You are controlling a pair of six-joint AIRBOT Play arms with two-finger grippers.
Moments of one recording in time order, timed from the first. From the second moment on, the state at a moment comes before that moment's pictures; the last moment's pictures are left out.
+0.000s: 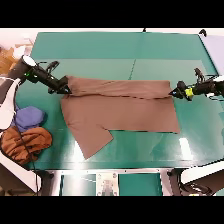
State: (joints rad) left arm 0.09 -1.86 1.62 0.96 -1.41 -1.43; right arm -0.44 -1.74 1.33 -0.87 1.17 1.28
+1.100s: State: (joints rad) left arm 0.10 -1.11 0.70 0.99 -1.27 -1.49; right arm -0.74 -1.00 0.54 -0.94 1.16 1.41
